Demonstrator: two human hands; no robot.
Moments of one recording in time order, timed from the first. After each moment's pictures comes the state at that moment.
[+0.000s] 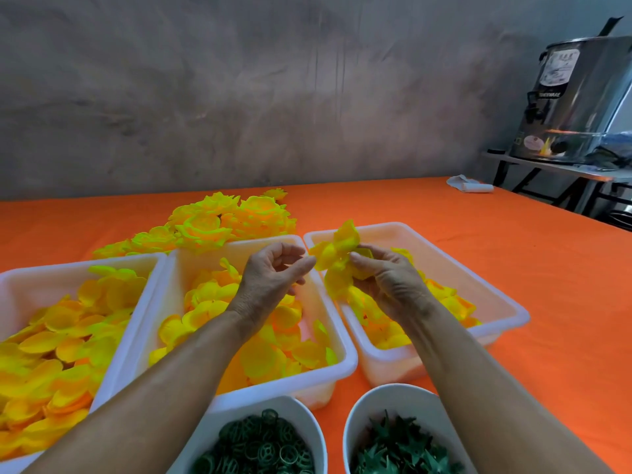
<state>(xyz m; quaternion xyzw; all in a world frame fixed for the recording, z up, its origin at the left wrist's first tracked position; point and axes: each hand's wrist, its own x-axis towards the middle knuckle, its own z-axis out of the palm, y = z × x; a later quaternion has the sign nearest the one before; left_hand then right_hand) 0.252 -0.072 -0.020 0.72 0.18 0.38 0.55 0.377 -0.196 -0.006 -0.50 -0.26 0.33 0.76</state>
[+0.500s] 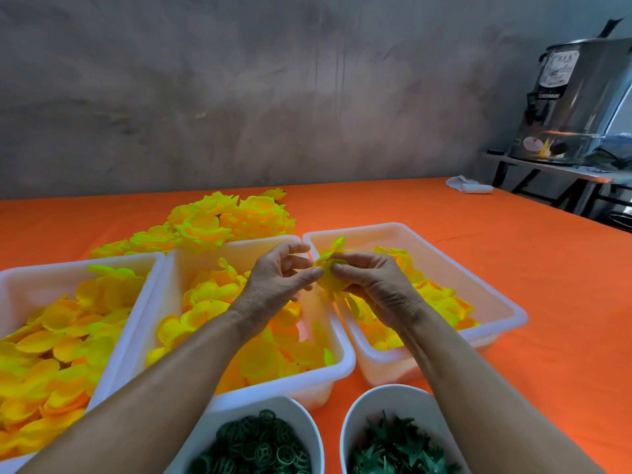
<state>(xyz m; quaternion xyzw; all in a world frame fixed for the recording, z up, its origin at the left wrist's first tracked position) 0.252 -0.075 -0.021 0.74 0.14 0.32 0.58 0.373 -0.194 -0.014 -0.54 -0.36 0.32 0.69</state>
